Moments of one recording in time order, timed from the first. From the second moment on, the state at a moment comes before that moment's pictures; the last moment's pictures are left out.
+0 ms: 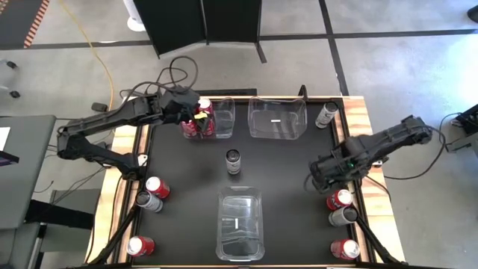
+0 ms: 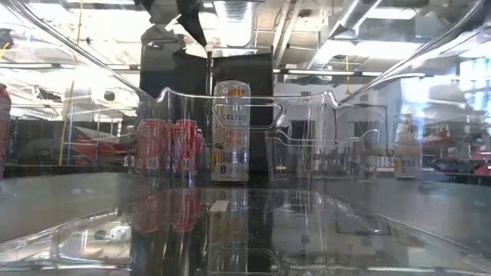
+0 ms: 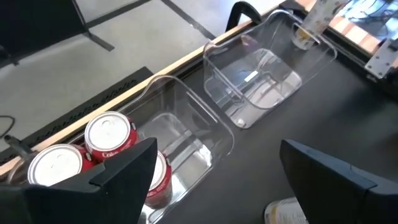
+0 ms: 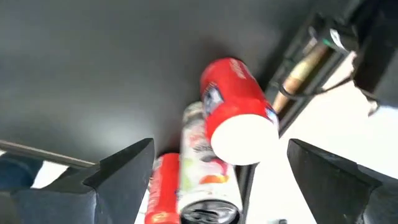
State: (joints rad) left arm 0.31 1.23 1.31 -0.73 -0.32 -0.39; right arm 0.39 1.16 1.15 -1.57 -0.24 1.55
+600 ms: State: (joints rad) left arm 0.31 1.28 1.31 -0.69 -0.30 -0.36; right arm 0.64 1.04 0.92 -1.40 -0.24 1.84
